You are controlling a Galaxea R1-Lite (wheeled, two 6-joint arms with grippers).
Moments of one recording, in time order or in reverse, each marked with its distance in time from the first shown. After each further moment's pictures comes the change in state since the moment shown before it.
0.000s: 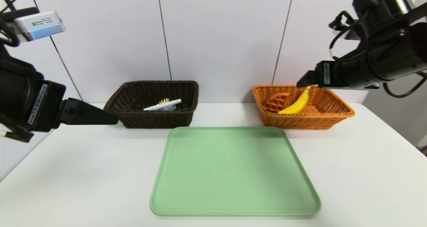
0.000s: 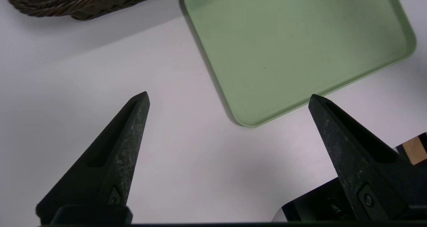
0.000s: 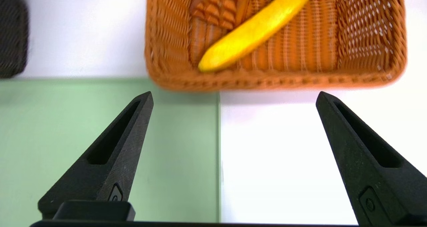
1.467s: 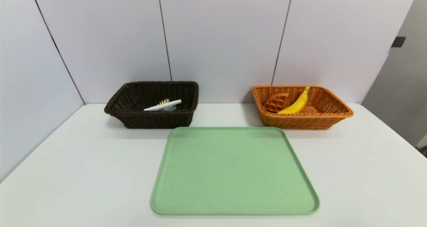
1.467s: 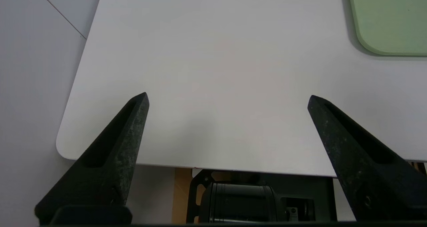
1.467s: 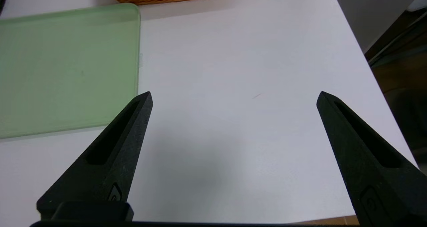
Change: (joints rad) left arm 0.400 -0.951 0.711 0.001 0.158 0.066; right arm -0.201 -1.112 0.833 0.003 -0.005 -0.108
